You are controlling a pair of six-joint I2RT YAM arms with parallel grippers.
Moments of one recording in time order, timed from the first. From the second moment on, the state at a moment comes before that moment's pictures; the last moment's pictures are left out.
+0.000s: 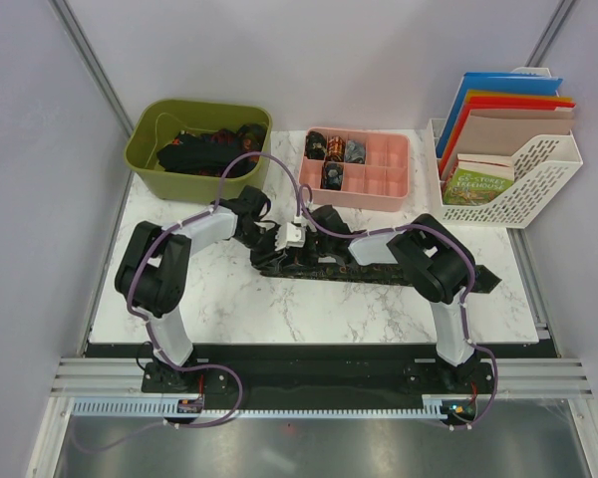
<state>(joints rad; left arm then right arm) -0.42 1.81 1.13 -0.66 0.61 1.05 0.70 2.06 1.09 0.28 -0.47 0.92</state>
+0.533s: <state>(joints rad) -0.43 1.81 1.13 -0.65 0.58 1.05 0.66 1.93 1.02 0.24 -0.50 0.90</state>
